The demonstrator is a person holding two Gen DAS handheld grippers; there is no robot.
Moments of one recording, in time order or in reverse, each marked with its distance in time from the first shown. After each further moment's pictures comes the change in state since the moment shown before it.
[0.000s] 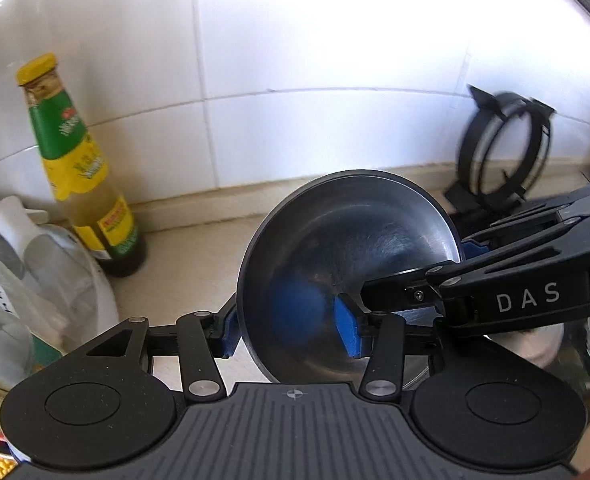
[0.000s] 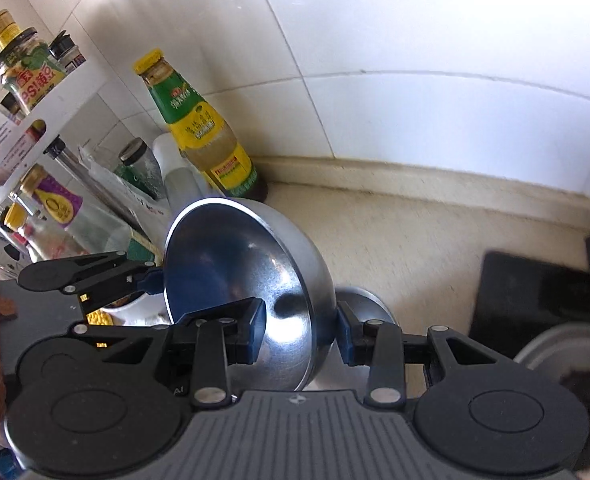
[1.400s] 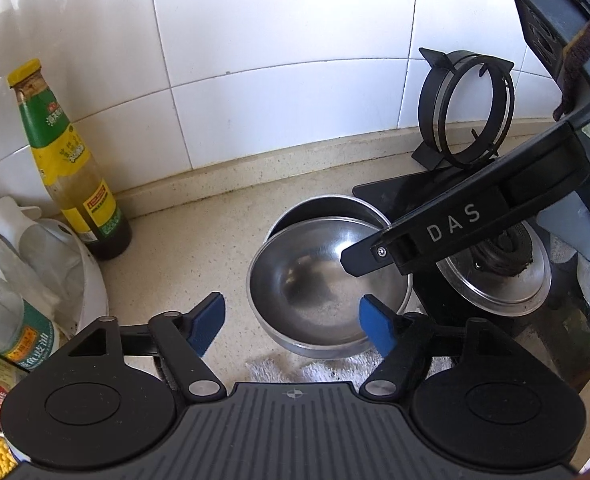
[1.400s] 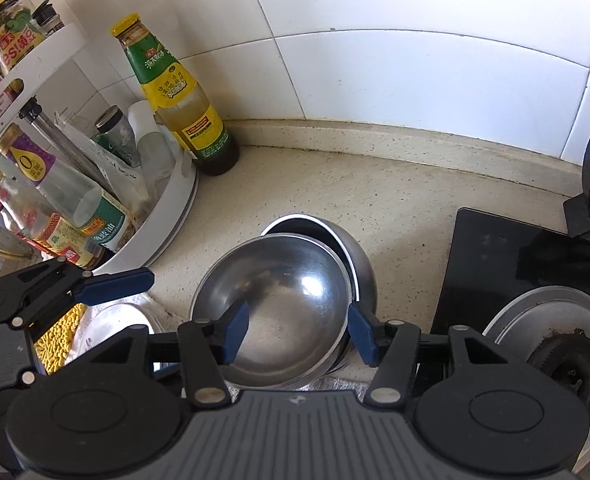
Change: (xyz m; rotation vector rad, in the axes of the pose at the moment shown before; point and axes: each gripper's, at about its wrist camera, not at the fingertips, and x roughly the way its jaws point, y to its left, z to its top) left arm -0.025 -0.036 -0.043 0.094 -0.015 0.004; right arm 0.005 -0.010 -0.021 -0.017 0.053 -0.063
